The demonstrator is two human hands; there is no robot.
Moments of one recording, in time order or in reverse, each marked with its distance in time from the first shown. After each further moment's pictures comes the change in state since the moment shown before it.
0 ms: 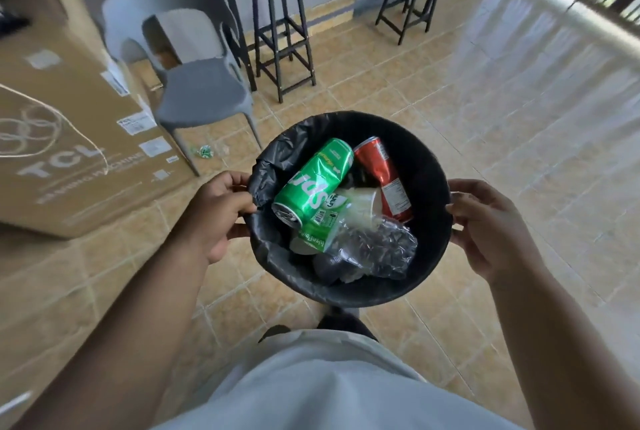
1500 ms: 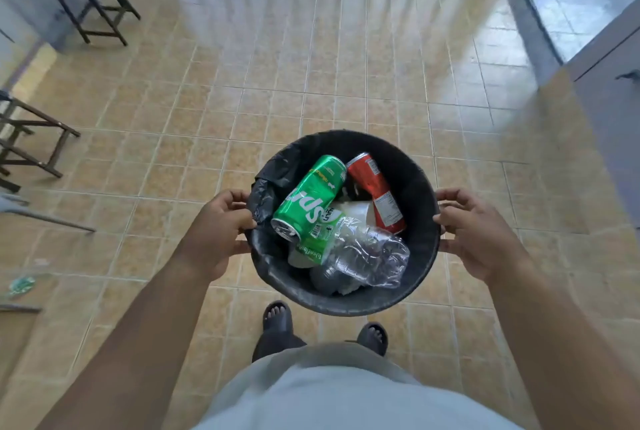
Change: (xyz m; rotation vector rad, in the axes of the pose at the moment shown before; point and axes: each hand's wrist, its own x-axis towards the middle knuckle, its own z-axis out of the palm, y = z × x) left_hand -0.199 -0.136 0.188 0.442 -0.783 -0.076; right_hand -0.383 0.205 -0.195 0.321 0.703 0.120
